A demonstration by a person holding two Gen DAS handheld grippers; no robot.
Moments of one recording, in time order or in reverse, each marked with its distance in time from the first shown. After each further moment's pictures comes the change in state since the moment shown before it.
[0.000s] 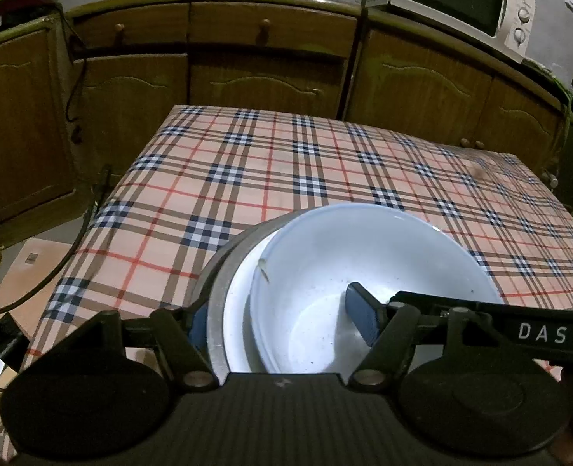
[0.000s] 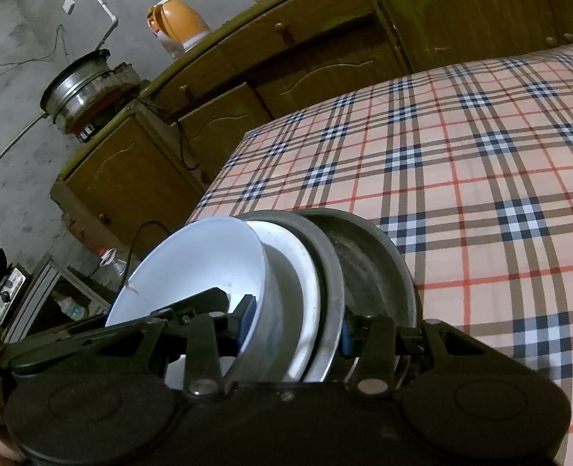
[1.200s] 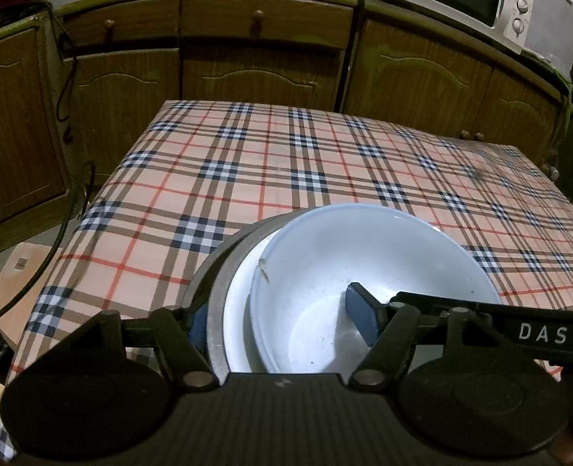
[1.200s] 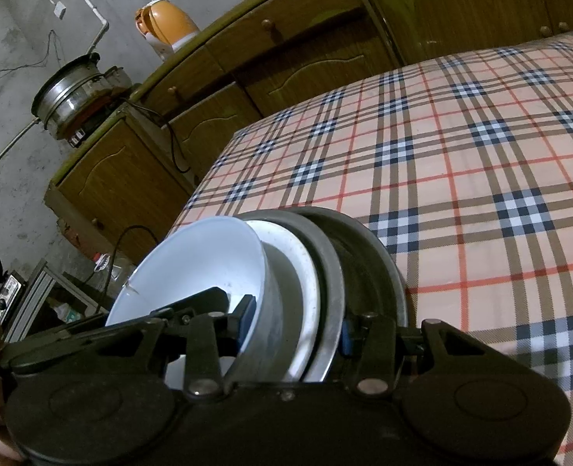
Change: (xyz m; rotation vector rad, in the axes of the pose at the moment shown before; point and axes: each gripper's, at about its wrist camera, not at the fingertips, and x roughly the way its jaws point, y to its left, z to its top) left arm 0.015 -0.002 0.001 0.016 0.016 -0.006; right arm 0.011 -0.007 -0.001 0.021 -0.004 -0.009
